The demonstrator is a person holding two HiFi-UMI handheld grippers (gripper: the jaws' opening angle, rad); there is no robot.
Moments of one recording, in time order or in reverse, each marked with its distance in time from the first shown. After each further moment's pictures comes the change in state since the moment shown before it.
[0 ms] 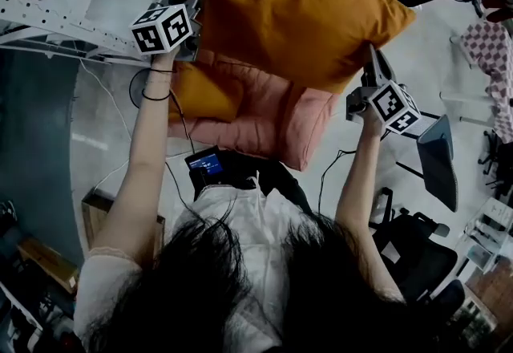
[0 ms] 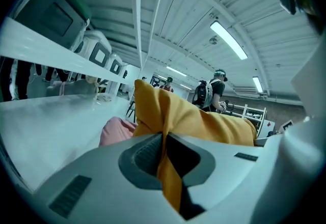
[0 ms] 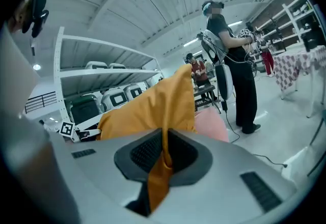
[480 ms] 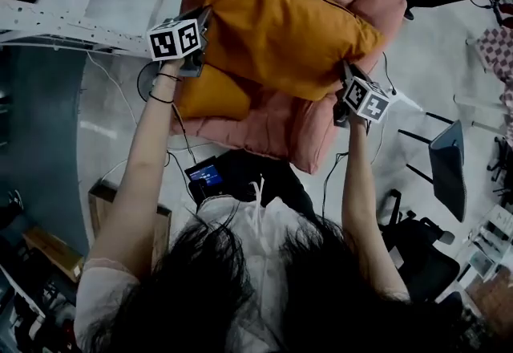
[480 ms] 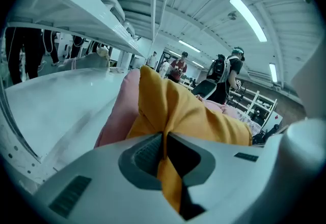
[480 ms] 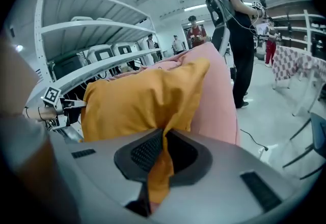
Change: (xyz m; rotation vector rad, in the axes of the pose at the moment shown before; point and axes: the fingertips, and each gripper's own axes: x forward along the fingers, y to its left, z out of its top) left arm 0.001 0.062 -0.126 -0.068 0.280 0.125; right arm 0.046 -0.050 -0.174 -0.067 0.405 -0.132
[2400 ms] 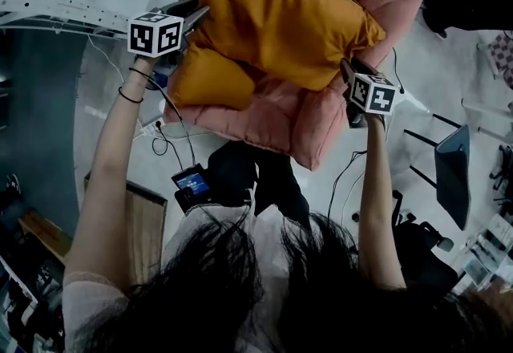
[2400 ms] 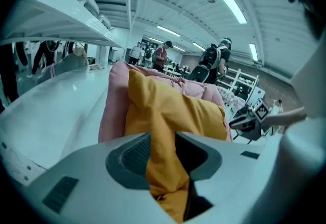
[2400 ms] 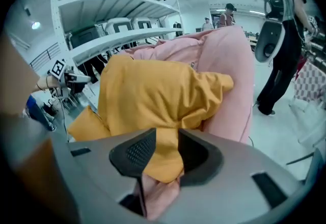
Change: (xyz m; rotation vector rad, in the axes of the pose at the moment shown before) left arm -0.029 -0.002 -0.031 0.198 0.154 -0.142; right arm 0.018 0.006 -0.042 -0.249 0.213 0.092
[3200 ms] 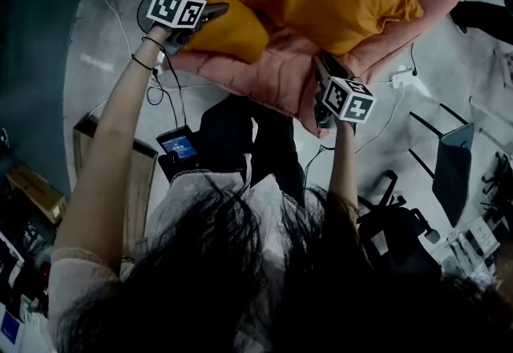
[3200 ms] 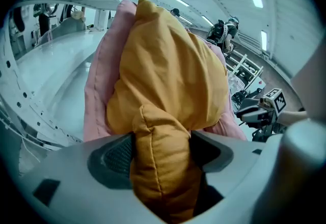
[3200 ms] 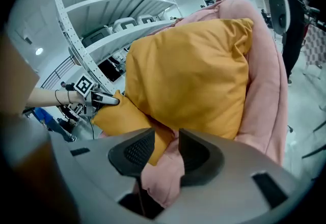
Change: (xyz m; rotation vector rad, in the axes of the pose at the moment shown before) left arm 0.012 -0.008 -0.184 -0.082 0.352 -0.025; right arm 0.008 0.121 -0.113 0.146 0.024 0.184
